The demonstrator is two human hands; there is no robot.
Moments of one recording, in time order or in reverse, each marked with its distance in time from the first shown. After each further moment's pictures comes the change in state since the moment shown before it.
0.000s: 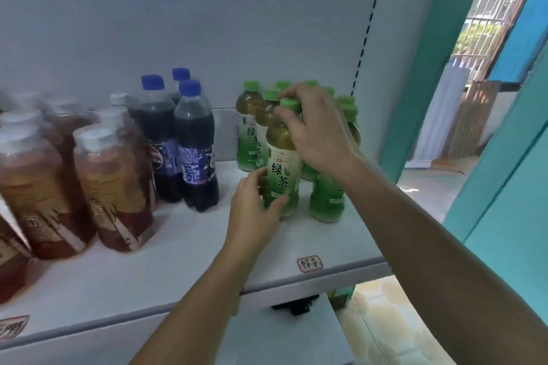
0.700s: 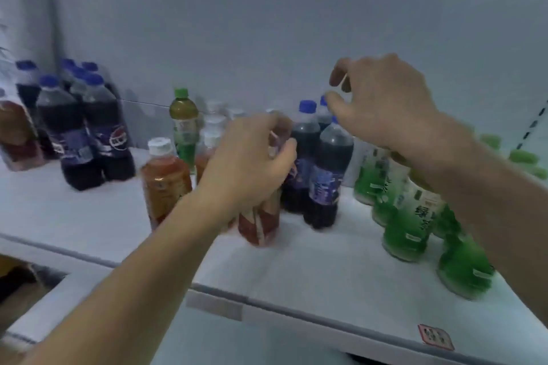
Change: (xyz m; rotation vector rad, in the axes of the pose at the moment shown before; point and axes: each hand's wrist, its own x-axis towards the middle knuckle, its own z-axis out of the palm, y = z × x) left_hand -0.024 0.099 -0.208 0.647 0.306 0.289; right_hand 0.068 -0.130 0.018 -0.333 -0.102 -0.426
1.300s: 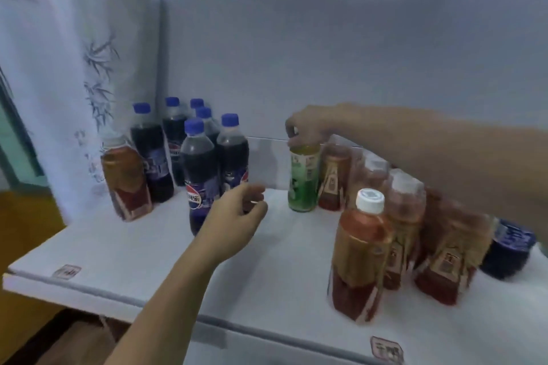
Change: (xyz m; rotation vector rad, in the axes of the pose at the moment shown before) left_hand -0.020 -0.306 -0.131 -0.231 -0.185 -0.418; right_hand 0.220 -0.261 0.169 -0.073 -0.655 -0.249
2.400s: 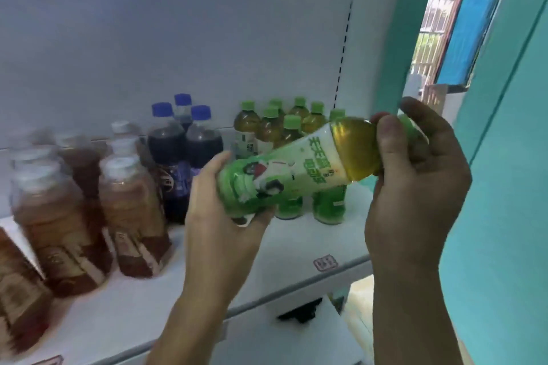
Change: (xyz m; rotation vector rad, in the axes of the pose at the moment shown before) left_hand -0.116 0.239 0.308 -0.353 -0.015 0.507; right_hand -0.484 0.129 0.116 1.123 1.863 0.635
